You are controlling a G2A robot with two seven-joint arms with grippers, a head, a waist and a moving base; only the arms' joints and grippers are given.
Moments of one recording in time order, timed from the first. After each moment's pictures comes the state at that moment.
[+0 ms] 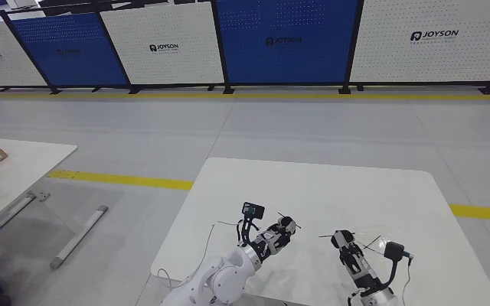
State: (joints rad) left arm 1.48 -1.21 -1.01 -1.70 0.57 -0.08 -0.11; right arm -1.59 -1.02 1.03 -1.67 -0.33 -0.34 -0.24
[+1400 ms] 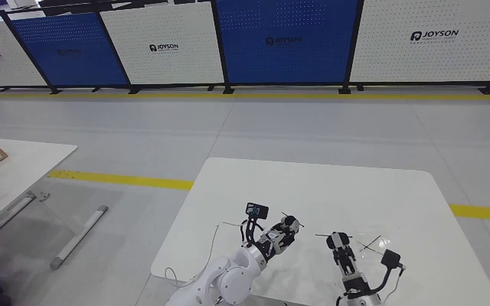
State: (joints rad) left arm 1.45 -1.23 -0.97 -1.68 0.58 -0.04 -0.06; right arm -1.59 -1.08 0.94 -1.65 -0.15 -0.34 -0.39
